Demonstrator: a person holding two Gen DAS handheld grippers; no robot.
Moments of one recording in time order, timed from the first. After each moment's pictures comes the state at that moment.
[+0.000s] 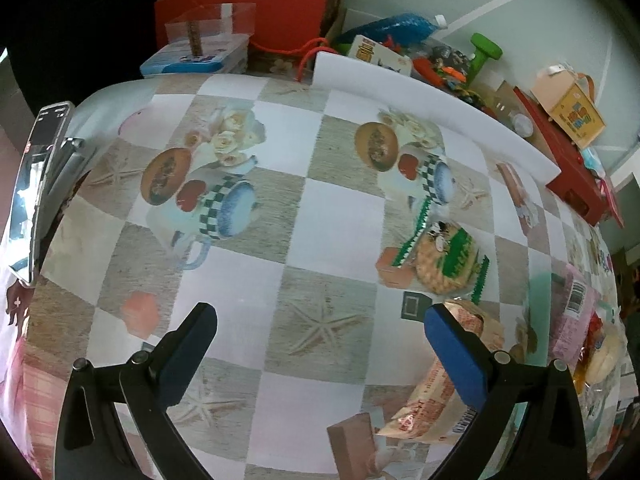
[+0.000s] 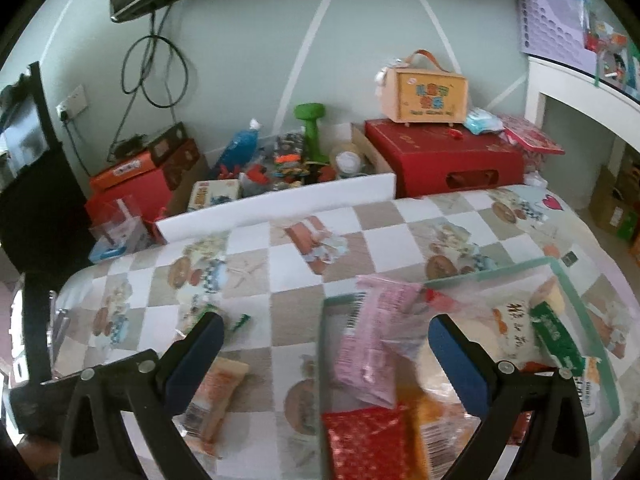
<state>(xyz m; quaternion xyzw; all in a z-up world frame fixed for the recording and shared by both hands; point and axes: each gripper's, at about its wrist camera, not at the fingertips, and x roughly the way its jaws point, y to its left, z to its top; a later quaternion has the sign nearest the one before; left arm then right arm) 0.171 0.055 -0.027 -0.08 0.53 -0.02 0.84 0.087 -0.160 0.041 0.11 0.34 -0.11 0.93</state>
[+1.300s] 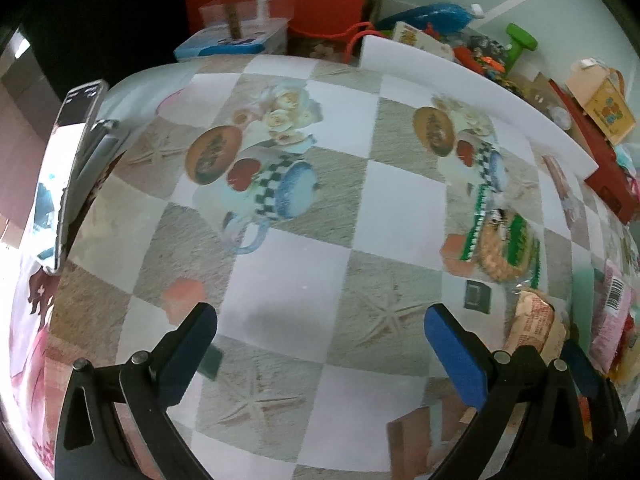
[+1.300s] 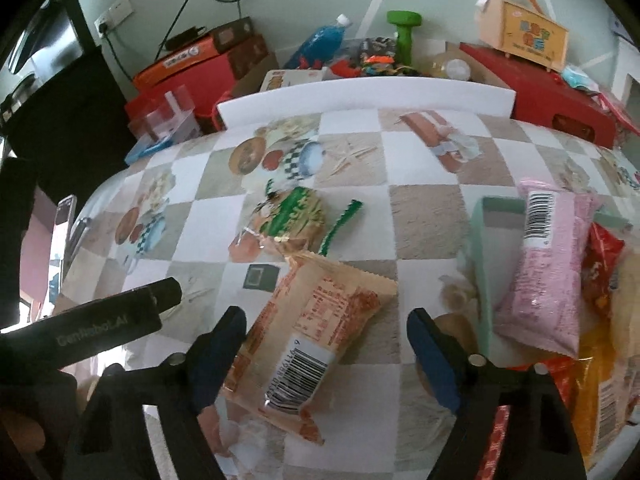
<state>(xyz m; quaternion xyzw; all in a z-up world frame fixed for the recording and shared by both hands) 0.173 0.077 -0.042 -0.06 0.55 0.03 0.83 0.127 -0.090 -0.039 0.09 0.46 0.00 0.88</state>
